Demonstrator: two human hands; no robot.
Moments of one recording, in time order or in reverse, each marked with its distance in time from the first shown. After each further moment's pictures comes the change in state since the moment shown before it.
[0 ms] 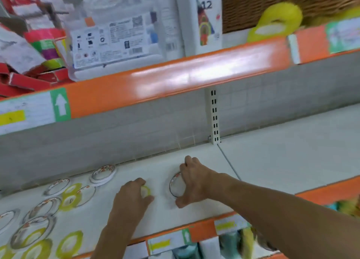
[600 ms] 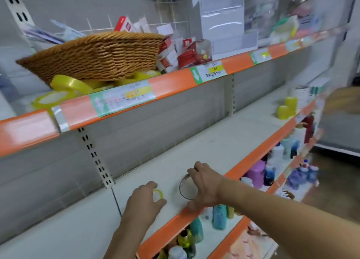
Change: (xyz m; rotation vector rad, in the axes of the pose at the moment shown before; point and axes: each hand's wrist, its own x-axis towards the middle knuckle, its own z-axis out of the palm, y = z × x) left_hand -0.019 0.322 0.097 -0.066 -0.160 0.507; right_hand -0.225 0.249 -0.026 0.014 0.106 0.496
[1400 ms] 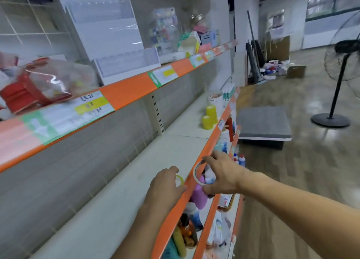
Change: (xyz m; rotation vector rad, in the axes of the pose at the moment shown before) left_hand 0.144 0.253 0.095 0.027 -0.157 0.586; right_hand -0.062 0.240 -0.029 0.166 0.205 0.522
